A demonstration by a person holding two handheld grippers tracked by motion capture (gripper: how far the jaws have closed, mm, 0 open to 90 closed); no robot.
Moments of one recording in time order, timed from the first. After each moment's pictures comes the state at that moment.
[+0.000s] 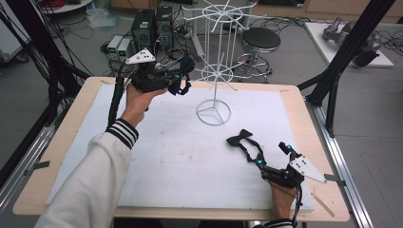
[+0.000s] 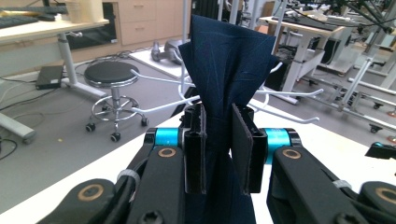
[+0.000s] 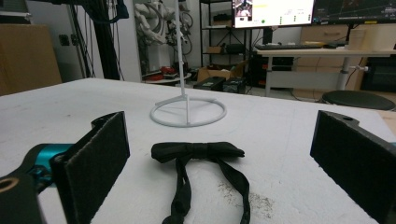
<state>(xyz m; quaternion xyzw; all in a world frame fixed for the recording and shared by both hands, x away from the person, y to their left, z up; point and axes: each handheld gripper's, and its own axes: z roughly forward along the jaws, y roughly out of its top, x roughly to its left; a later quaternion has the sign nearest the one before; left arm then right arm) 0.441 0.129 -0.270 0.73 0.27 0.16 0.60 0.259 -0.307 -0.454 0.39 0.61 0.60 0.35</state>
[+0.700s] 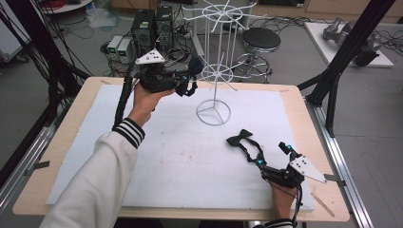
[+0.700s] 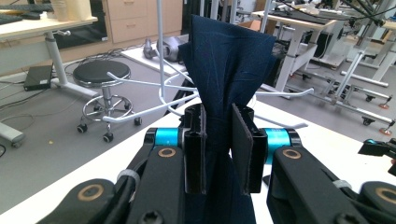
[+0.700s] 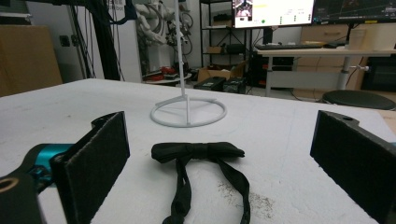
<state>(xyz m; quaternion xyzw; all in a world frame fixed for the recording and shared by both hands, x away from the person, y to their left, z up) 0.443 0.111 -0.270 0.74 0.26 0.16 0.60 0.259 -0.307 -0.454 0.39 0.61 0.60 0.34</state>
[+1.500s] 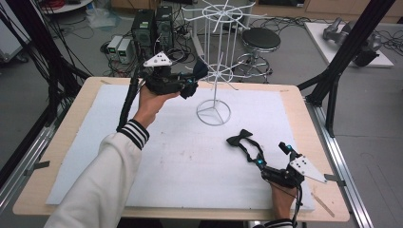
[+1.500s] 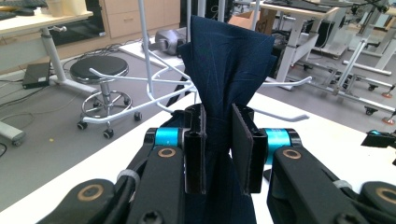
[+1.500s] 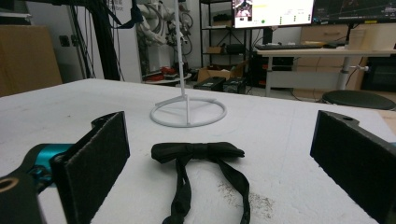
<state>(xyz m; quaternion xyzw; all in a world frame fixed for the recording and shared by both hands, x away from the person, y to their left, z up) 0.441 0.097 -0.275 0.75 0.25 0.16 0.59 0.258 -0.307 -0.454 0.39 0.61 0.60 0.34</state>
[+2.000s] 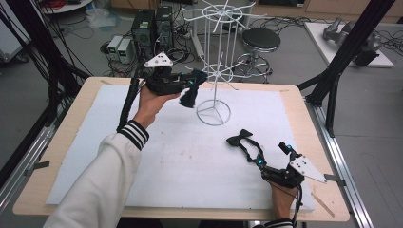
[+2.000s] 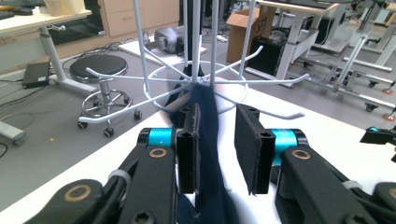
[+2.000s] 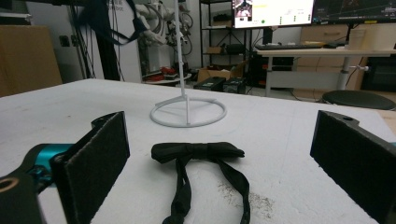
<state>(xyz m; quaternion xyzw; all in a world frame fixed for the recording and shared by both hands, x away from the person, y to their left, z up) 0.439 0.096 -0.273 0.75 0.26 0.16 0.59 0.259 -0.307 -0.454 0.39 0.61 0.60 0.34</state>
